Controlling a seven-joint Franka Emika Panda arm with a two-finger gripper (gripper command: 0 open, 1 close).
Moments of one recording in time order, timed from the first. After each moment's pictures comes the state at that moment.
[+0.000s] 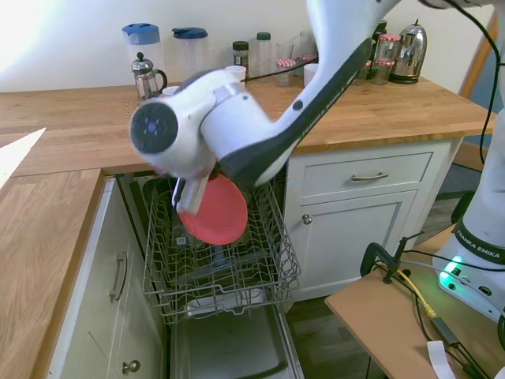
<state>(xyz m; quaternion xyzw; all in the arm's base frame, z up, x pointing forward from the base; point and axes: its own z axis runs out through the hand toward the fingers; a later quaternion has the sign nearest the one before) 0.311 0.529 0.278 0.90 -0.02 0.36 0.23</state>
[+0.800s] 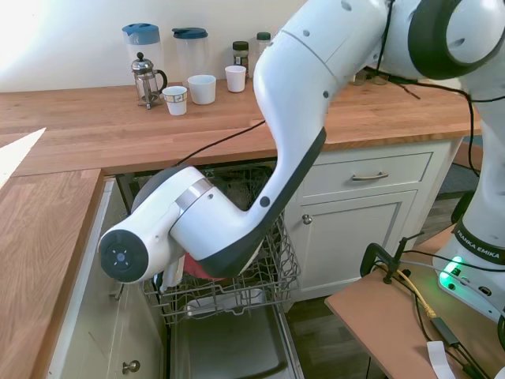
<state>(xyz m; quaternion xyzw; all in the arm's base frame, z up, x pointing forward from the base) 0.293 0.598 0.184 0.89 0.03 0.37 0.25</state>
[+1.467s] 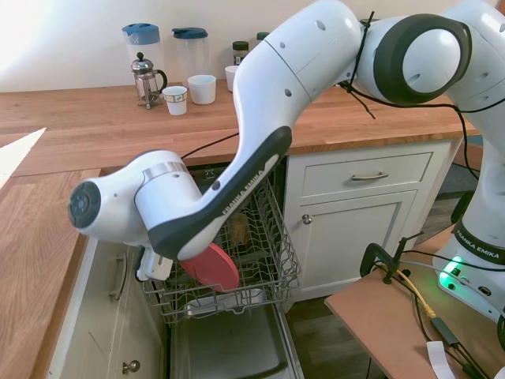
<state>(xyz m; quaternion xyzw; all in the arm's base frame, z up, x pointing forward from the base) 0.357 0.599 0.196 0.96 -0.05 0.17 0.23</state>
